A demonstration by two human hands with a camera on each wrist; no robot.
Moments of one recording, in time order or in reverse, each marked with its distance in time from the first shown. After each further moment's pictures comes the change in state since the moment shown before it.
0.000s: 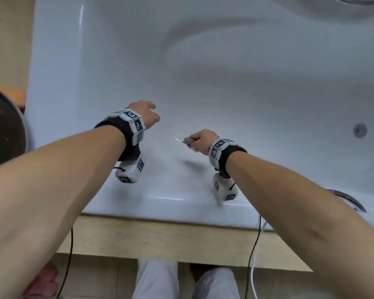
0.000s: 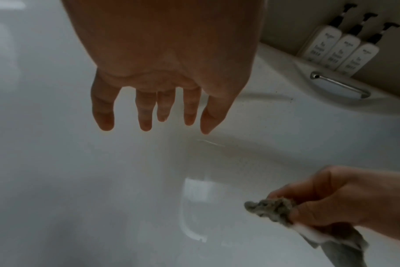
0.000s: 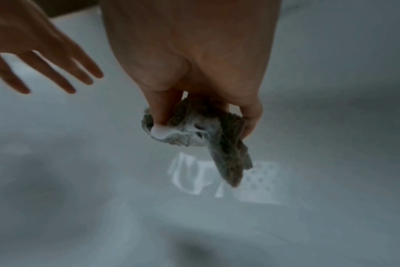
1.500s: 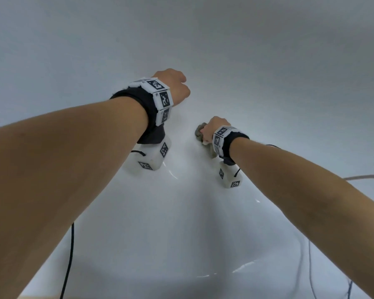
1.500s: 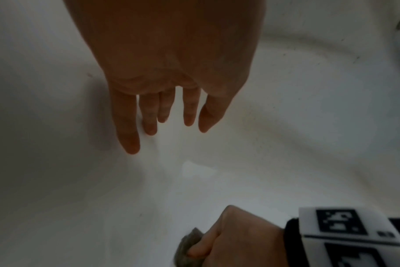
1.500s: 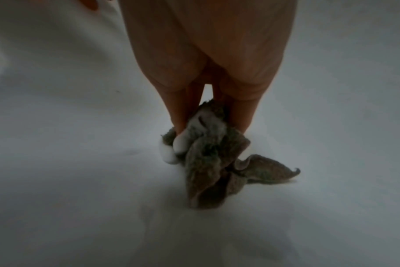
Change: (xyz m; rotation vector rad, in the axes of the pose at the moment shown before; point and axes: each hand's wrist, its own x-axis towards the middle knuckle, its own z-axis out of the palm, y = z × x) left_hand 0.194 -0.008 0.074 -0.033 -0.259 0.075; right_hand 0.228 0.041 0.076 -0.407 -0.137 0.378
